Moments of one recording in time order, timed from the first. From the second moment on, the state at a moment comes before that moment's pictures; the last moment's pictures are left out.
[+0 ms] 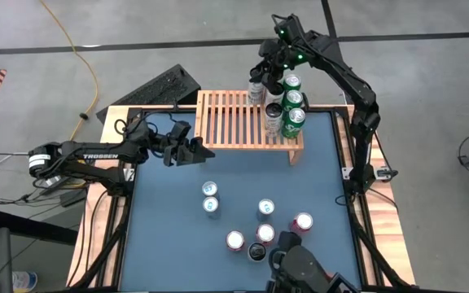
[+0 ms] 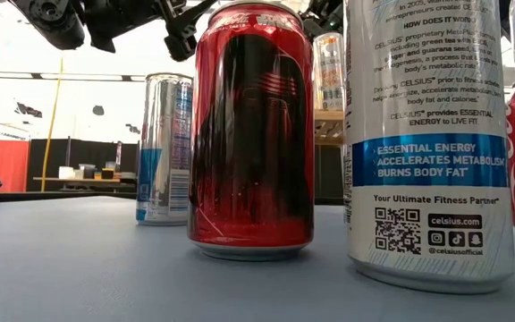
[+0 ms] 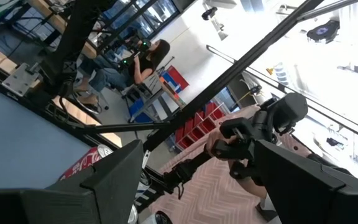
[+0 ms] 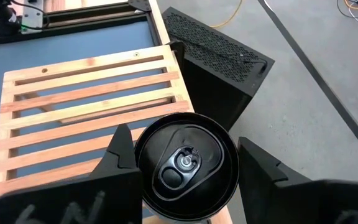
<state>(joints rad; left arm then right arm) 0.34 1.14 0.56 0.98 0.67 -1.11 -0.77 1.97 2.32 -1.09 -0.31 -0.39</state>
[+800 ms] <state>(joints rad) 0.34 1.14 0.56 0.99 0.69 -1.07 -0.75 1.95 2.33 -1.00 -0.31 -0.39</state>
